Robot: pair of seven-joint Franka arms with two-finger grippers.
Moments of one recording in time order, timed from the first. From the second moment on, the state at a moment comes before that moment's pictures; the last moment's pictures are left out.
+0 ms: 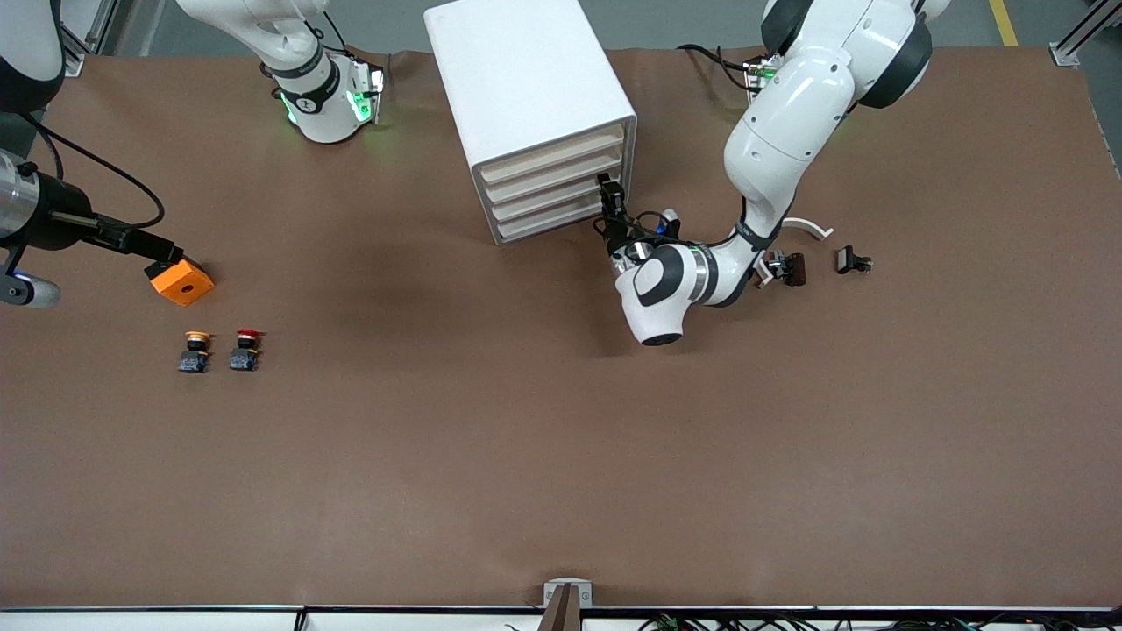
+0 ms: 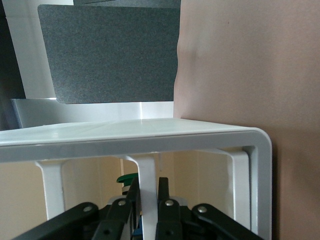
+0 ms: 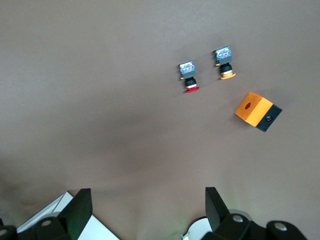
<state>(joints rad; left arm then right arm) -0.47 0.93 -0.19 -1.61 -0.81 1.38 -2.10 0.07 0.10 -0.10 -1.54 0.07 1.44 0.30</state>
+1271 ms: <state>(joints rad) -0.32 0.93 -0.16 -1.52 -0.81 1.41 -2.10 0.07 0.10 -0.09 -1.53 0.08 1.44 0.35</state>
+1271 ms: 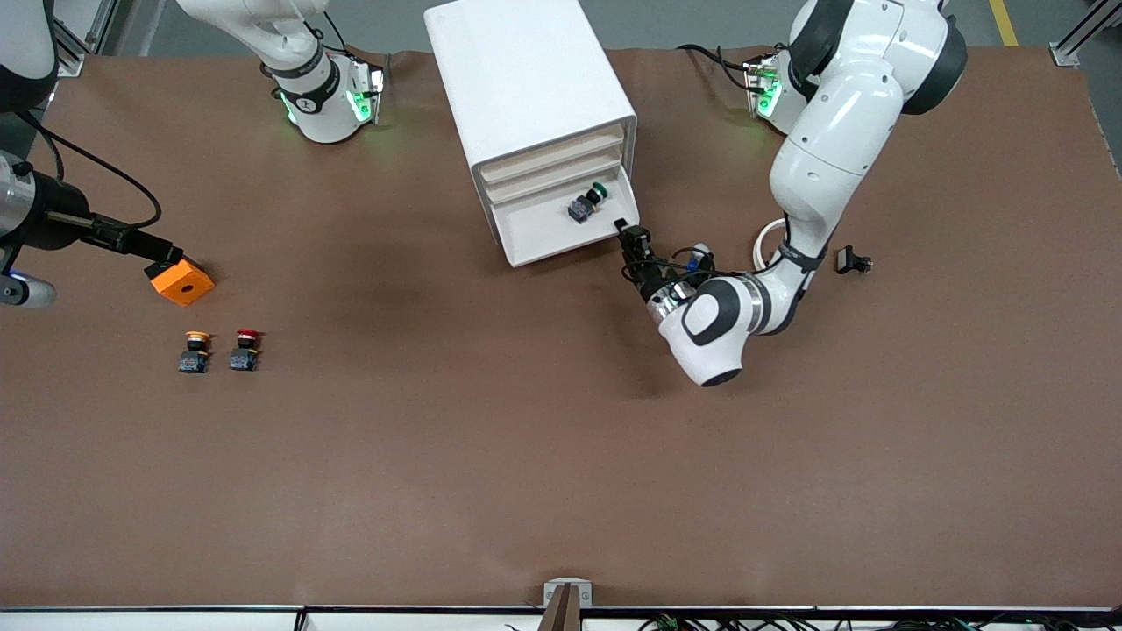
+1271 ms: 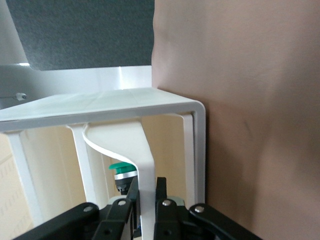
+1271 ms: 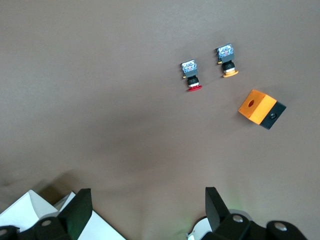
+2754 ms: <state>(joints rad) -0.26 0.95 -0.15 -1.30 -0.80 1.47 -1.92 0.86 0.38 -0.08 -1.54 0.12 1.84 1.73</state>
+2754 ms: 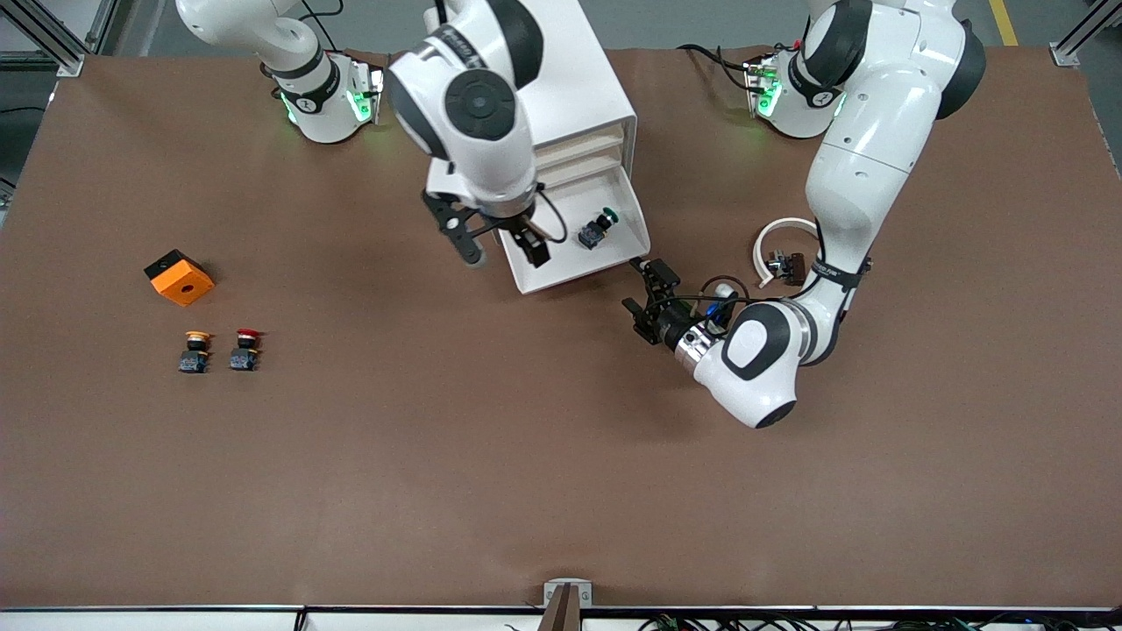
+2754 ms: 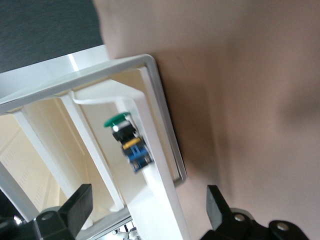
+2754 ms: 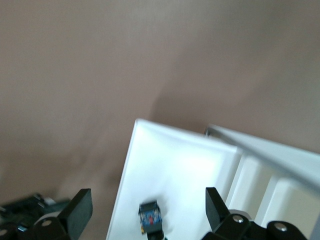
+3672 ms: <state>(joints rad) -0.26 0.89 -0.11 -1.26 -0.67 1.84 -1.11 1.00 0.52 -0.08 -1.54 0.12 2.02 1.84</state>
